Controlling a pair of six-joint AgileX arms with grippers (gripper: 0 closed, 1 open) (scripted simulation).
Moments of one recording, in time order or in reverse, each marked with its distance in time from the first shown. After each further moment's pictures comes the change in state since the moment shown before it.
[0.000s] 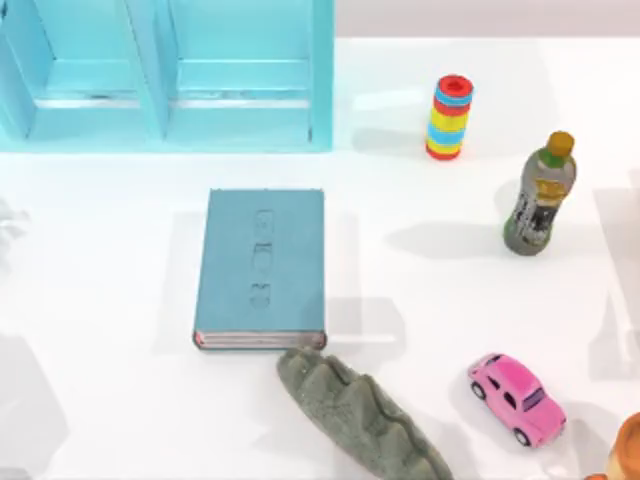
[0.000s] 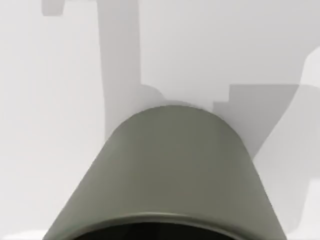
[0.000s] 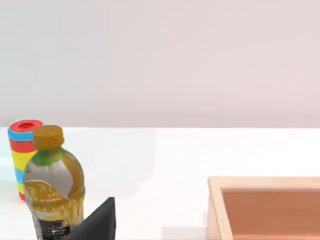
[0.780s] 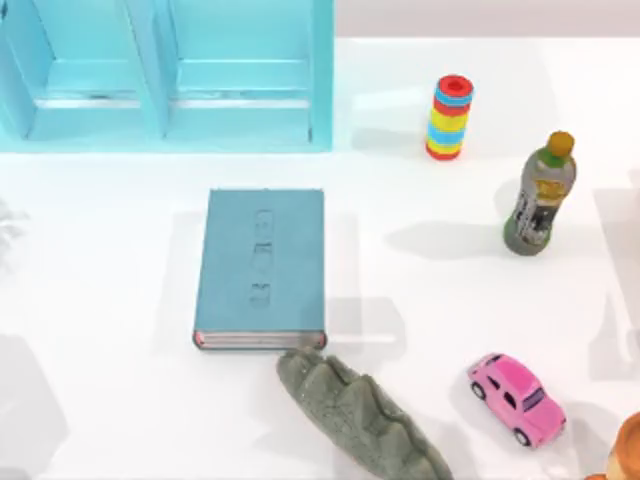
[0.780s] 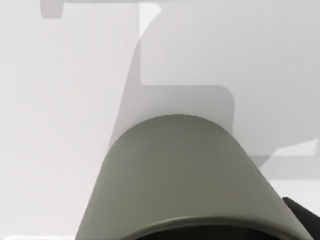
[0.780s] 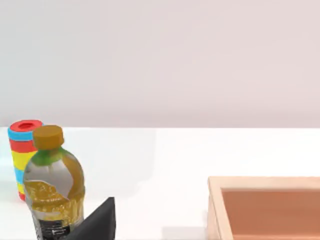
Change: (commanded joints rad) left arm 0.000 0.000 0.000 0.000 0.000 0.000; right arm 0.000 0.000 0.000 0.000 0.000 0.000
